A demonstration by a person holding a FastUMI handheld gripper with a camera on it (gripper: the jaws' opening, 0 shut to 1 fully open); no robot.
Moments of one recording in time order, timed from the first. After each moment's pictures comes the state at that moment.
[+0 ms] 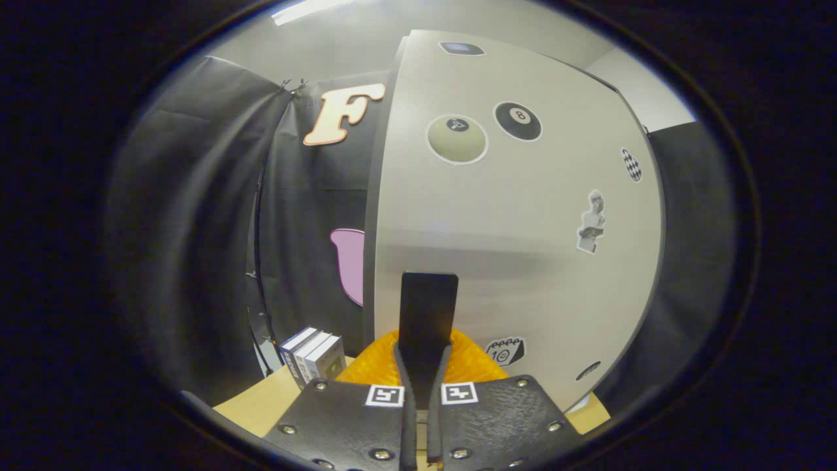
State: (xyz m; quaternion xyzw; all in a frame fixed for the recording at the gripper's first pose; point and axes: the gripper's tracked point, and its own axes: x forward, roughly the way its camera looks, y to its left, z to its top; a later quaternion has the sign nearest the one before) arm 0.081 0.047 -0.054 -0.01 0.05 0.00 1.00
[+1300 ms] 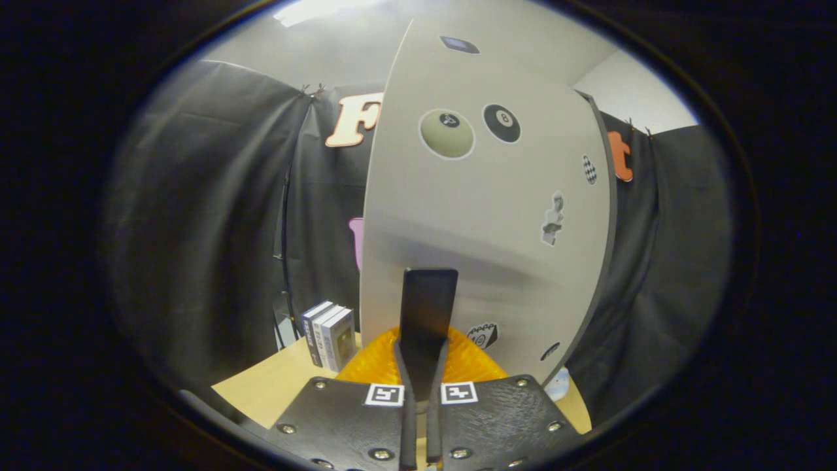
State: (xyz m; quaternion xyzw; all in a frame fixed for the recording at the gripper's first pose) arm -0.015 0.002 -0.047 -0.01 0.07 0.04 1.00
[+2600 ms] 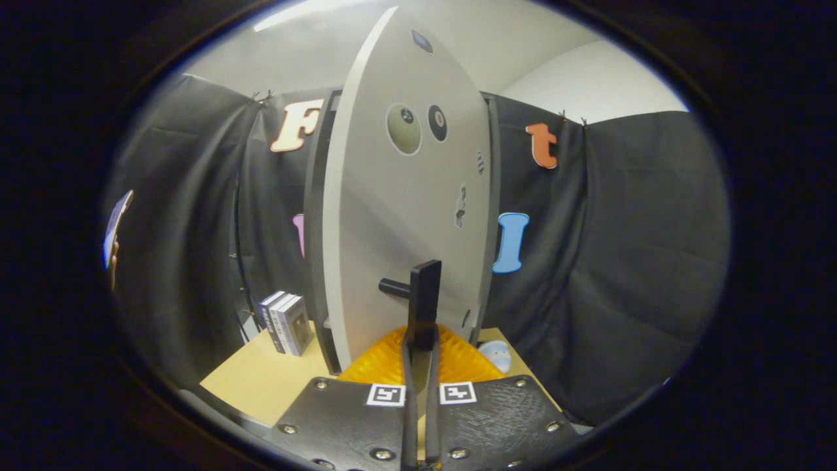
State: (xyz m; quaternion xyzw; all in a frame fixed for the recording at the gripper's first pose) arm -0.115 -0.114 -0.046 0.00 0.09 -0.08 0.99
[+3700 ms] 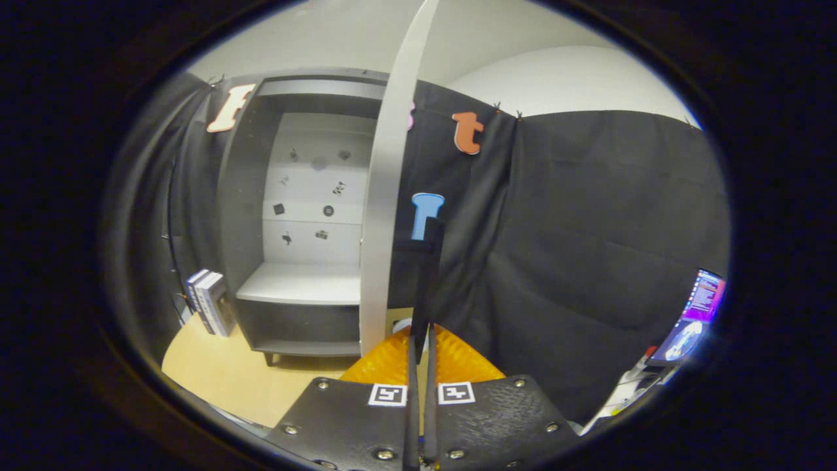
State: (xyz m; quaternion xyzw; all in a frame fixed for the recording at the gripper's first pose) arm -0.194 -0.245 -0.068 -0.03 0.12 -0.25 0.96
